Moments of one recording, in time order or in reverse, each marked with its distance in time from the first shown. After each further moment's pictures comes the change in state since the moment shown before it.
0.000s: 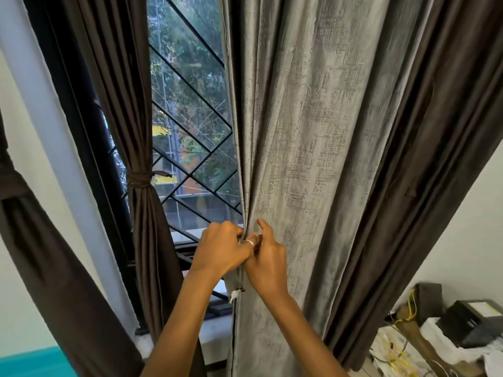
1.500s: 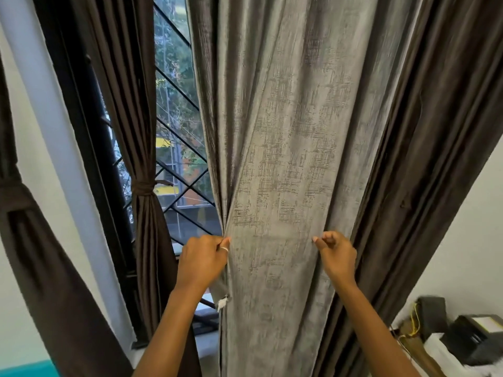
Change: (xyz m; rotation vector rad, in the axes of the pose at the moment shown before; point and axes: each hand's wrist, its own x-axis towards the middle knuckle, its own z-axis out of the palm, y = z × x) left_hand -0.005 -0.035 0.002 -0.014 0.171 0.018; right_hand 0.054 0.104 -0.112 -0.028 0.220 0.308
